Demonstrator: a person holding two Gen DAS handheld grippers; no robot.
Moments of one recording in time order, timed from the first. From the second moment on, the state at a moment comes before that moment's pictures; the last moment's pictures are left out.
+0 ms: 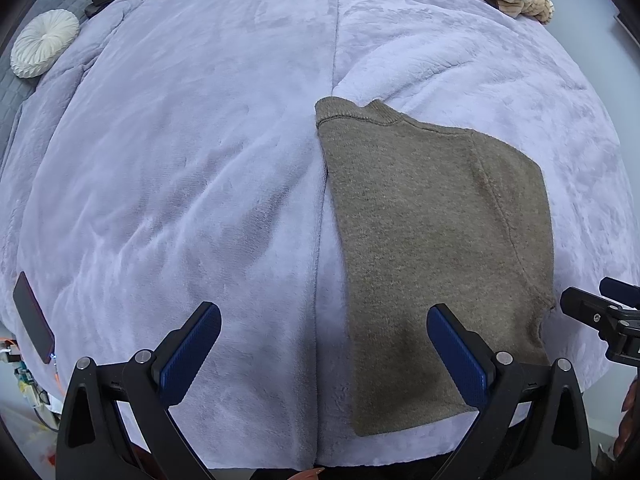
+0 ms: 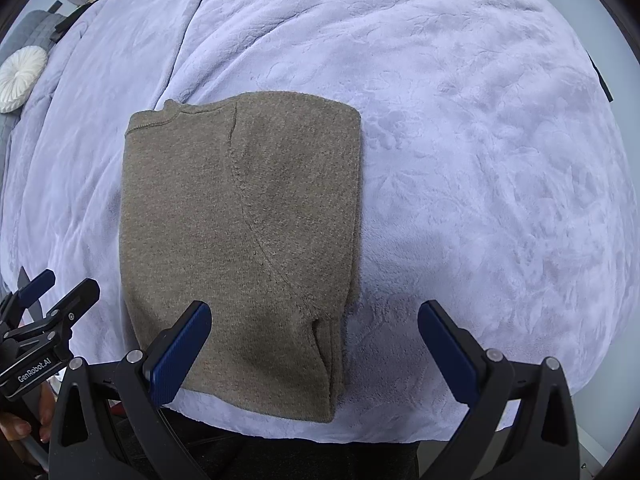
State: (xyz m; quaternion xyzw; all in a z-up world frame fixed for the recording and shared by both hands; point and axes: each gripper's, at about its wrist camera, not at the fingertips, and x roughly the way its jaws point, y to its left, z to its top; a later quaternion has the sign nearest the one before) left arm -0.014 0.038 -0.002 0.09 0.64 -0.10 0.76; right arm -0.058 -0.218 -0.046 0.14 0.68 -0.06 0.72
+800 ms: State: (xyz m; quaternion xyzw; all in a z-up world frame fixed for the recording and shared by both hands) left arm -0.014 0.034 -0.002 0.09 0.64 -0.10 0.76; right arm -0.056 -0.218 -0.046 0.14 0.68 -0.06 0.72
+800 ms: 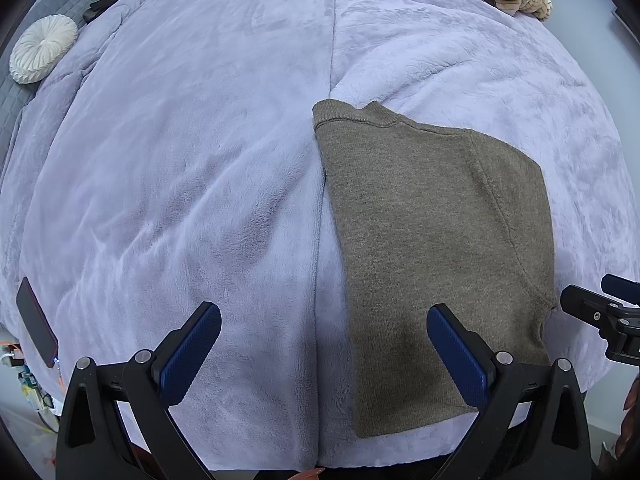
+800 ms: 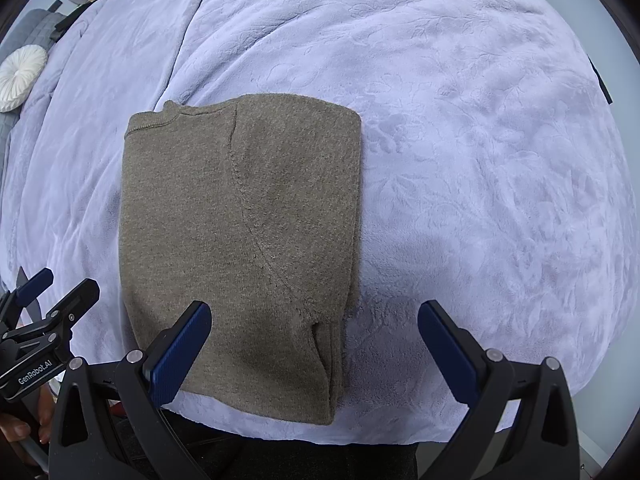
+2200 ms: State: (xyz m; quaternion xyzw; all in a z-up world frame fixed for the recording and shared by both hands) left arm -0.018 0.034 -0.003 0.12 0.64 -0.07 0.76; right arm -0.053 -0.216 -0.041 0.12 0.67 -0.07 0.73
